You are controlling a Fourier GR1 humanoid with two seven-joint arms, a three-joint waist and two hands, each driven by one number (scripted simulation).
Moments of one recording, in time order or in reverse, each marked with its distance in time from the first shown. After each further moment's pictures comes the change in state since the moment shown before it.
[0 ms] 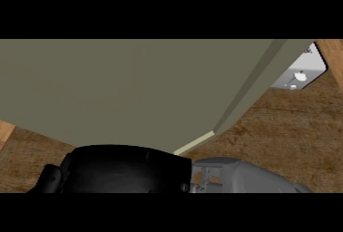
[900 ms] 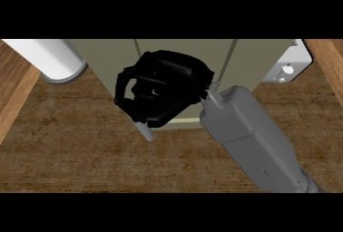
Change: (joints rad) left arm 0.140 -0.158 0.197 -0.001 -0.040 -0.124 0.083; right arm 0.004 -0.057 -0.252 0.476 -0.115 0.260 -0.085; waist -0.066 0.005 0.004
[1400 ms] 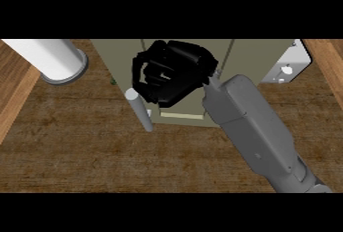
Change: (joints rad) left arm -0.024 -0.067 0.040 -0.009 -0.013 -0.043 0.077; right arm -0.045 -0.006 -0.064 0.177 0.154 0.147 -0.181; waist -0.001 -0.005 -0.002
